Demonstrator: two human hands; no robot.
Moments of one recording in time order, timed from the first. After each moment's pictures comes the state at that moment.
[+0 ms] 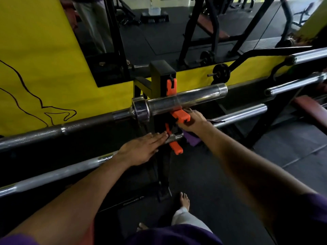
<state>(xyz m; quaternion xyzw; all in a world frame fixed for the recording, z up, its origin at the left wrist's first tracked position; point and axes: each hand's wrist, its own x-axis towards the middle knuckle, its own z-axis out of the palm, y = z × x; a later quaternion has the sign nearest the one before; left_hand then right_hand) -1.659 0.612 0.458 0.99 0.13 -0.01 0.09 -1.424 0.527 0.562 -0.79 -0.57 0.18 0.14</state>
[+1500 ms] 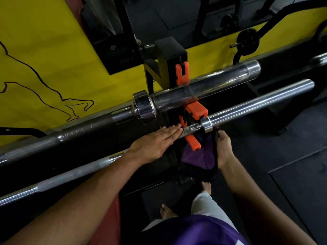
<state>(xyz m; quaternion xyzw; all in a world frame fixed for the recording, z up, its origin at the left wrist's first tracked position) -1.659 0.621 0.443 0.99 0.11 -0.04 0.10 -1.438 0.476 0.435 -0.52 0.08 0.56 0.64</state>
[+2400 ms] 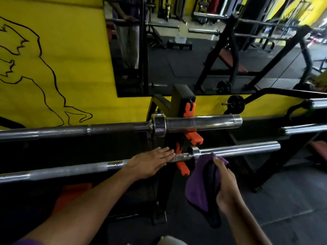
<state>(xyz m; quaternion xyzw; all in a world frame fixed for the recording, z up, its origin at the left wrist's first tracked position) -1.661 0.604 0.462 0.98 0.17 0.04 0.12 -1.458 0.419 0.544 -0.62 -0.08 0.46 0.64</state>
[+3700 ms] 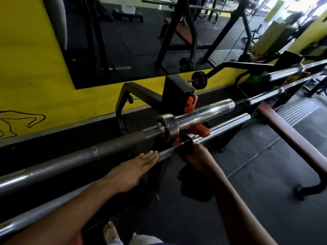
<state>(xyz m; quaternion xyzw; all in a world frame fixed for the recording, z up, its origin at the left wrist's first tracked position) -1.751 0.641 0.452 0.97 0.06 0.01 0.22 -1.507 0.493 0.530 -0.89 -0.37 0.23 0.14</state>
